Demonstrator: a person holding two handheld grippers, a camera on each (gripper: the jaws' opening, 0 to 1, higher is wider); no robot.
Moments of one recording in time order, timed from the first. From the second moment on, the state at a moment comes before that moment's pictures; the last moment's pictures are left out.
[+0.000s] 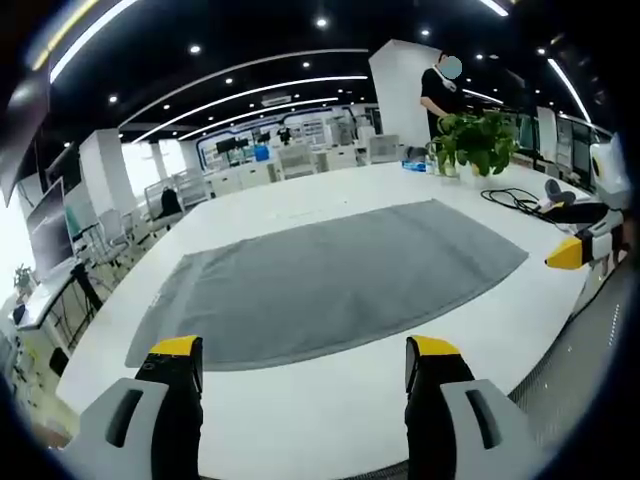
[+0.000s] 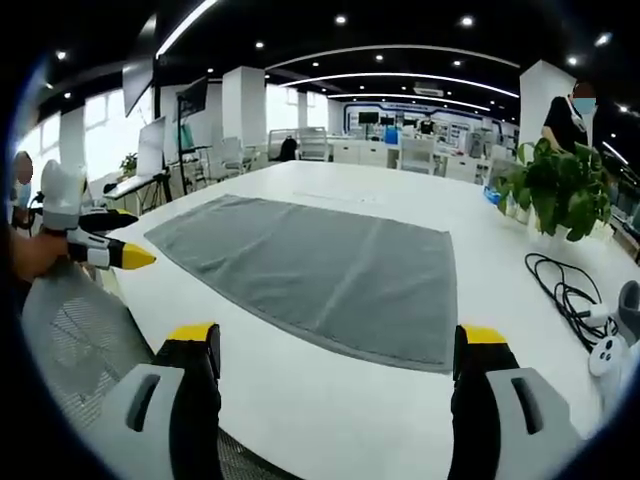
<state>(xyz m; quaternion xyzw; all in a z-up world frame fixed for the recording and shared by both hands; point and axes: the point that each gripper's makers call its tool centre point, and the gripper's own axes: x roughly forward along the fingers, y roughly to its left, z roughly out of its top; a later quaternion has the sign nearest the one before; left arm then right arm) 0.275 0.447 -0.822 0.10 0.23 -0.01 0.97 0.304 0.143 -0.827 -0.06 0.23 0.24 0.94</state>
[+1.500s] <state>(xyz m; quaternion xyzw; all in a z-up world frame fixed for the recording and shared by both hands) 0.276 0.448 -0.819 0.10 0.23 -0.01 0.97 0.304 0.140 -0.829 -0.06 0.24 0.23 0.94</state>
